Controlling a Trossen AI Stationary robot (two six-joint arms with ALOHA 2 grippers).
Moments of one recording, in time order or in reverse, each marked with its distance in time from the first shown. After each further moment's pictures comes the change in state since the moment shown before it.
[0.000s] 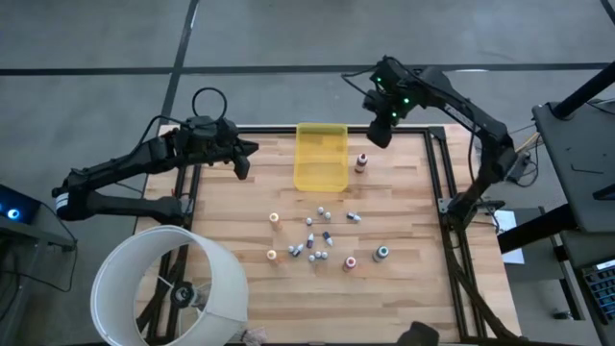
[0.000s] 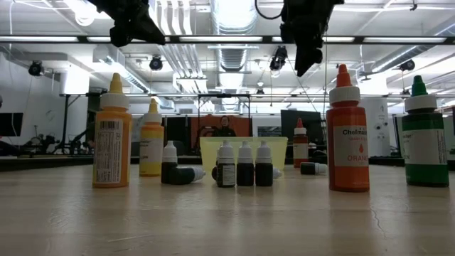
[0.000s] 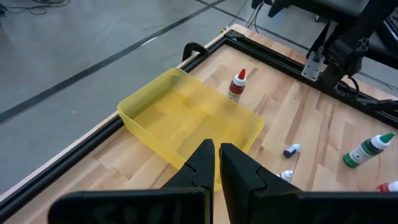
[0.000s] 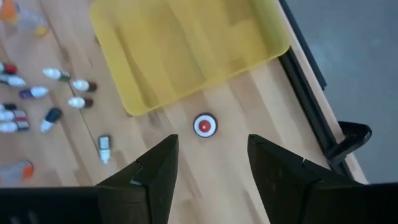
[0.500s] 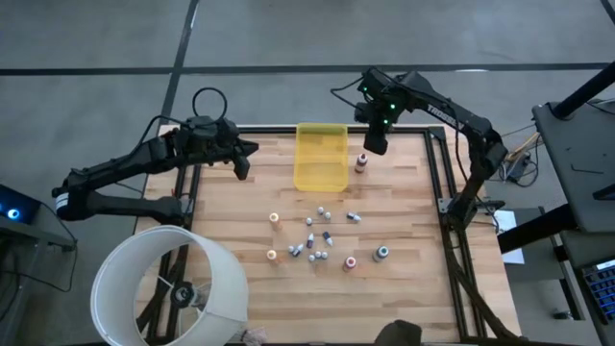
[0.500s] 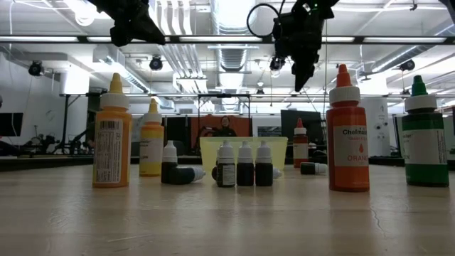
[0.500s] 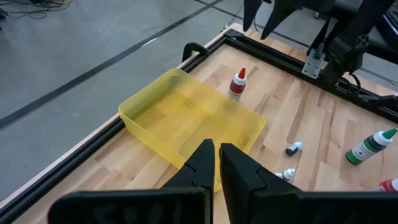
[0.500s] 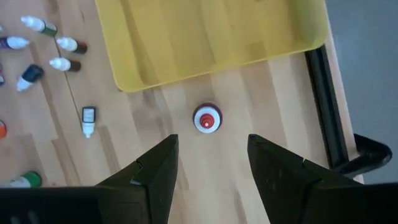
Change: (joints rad) left arm 0.000 0.000 0.000 0.000 0.000 0.021; right arm 0.019 0.081 -0.051 0.000 0.002 -0.156
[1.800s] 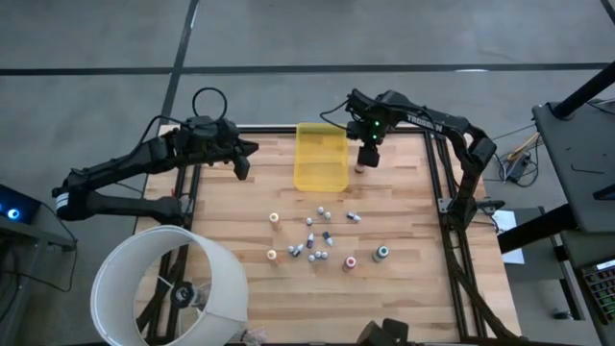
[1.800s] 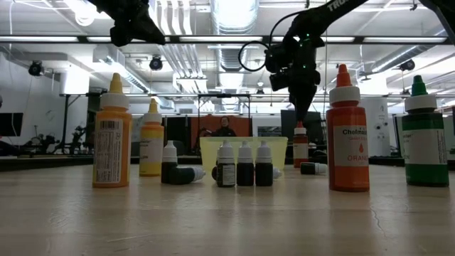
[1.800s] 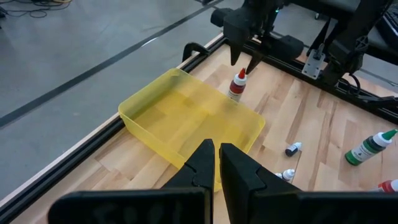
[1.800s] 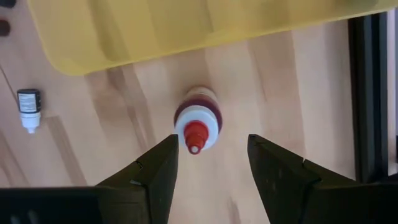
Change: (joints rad) left arm 0.000 0.000 0.000 0.000 0.000 -0.006; right arm 0.026 0.085 -0.205 0.174 0.083 -0.012
